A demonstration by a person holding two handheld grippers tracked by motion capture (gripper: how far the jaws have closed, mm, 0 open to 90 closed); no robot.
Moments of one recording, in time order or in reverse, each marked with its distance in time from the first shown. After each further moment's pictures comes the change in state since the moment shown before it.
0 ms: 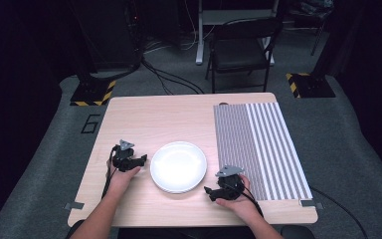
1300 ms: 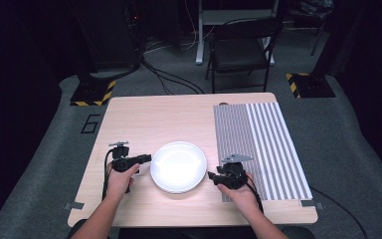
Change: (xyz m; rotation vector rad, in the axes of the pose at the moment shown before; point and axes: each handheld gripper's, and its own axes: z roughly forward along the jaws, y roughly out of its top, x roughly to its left) left arm -0.008 0.008 -0.028 0.028 -0.367 -0.367; right arm -0.014 0.029 -0.017 -0.057 0.010 0.225
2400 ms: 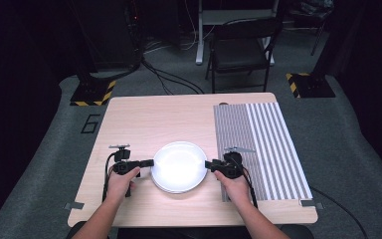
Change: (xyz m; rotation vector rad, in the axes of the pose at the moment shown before) left arm -0.001 -0.009 0.002 0.062 -0.082 -0.073; right arm -0.019 0.012 0.028 -0.068 0.069 0.263
